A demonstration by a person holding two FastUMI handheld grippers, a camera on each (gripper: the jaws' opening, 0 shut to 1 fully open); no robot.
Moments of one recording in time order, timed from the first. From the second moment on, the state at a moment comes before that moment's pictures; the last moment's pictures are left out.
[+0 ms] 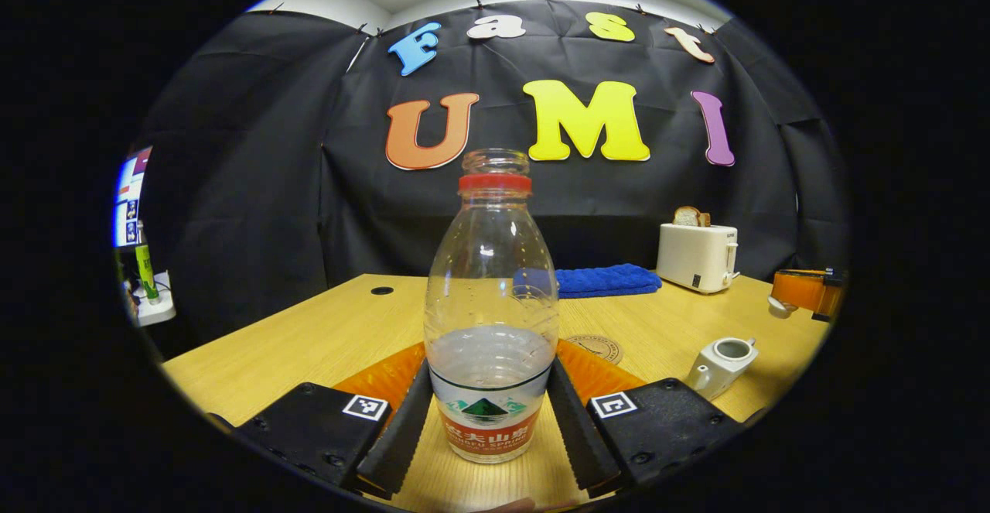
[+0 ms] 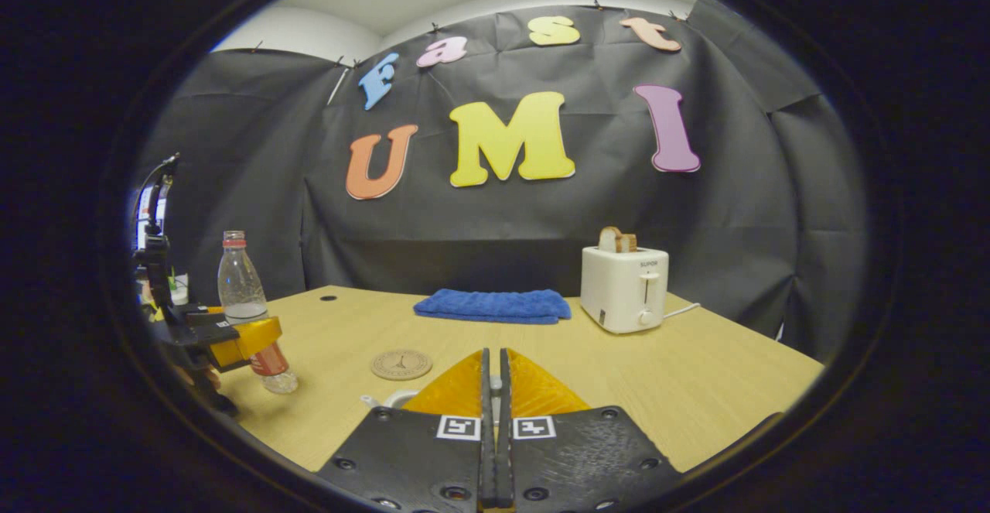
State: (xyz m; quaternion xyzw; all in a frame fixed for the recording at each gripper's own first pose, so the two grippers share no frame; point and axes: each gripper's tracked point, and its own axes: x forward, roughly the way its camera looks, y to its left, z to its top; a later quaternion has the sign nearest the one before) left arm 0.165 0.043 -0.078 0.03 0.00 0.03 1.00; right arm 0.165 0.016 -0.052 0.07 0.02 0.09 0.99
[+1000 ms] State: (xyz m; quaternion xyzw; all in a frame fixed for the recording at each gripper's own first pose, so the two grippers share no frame) left arm 0.154 -0.016 -0.072 0.50 0.10 0.03 0.86; right arm 0.157 -0.084 -0.058 0.09 0.03 0.04 0.99
